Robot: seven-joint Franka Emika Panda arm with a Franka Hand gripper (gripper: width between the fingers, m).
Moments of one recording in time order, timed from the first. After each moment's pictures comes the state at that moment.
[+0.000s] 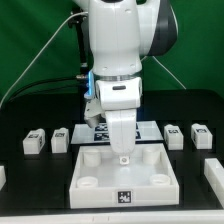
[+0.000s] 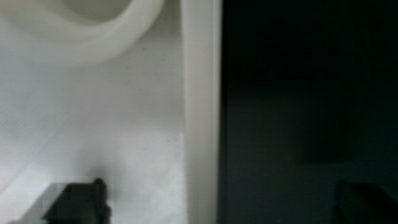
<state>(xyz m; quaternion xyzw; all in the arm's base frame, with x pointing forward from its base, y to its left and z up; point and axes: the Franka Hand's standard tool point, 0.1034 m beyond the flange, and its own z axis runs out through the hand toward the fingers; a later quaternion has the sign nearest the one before) 0.426 0.007 0.008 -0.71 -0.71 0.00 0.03</state>
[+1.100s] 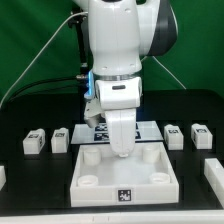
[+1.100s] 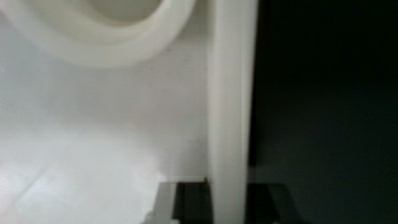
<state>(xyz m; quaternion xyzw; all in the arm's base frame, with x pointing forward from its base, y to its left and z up) 0.427 0.006 0.008 -0.71 -0.70 0.00 0.02</state>
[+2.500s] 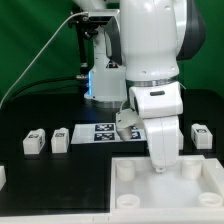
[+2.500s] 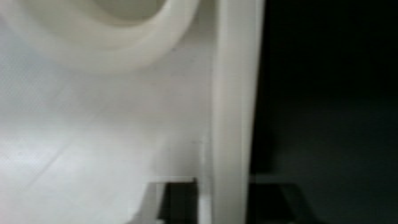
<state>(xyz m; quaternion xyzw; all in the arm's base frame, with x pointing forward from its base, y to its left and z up) 0.490 0.067 0.008 -0.71 -0.70 -0.04 0.02</state>
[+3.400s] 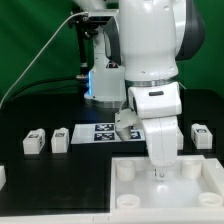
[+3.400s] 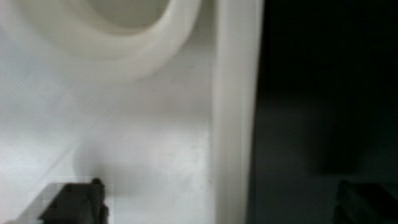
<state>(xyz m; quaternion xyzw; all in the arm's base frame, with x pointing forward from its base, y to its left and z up) 0.490 0.066 0.007 -0.71 -0.70 -0.04 0.02</state>
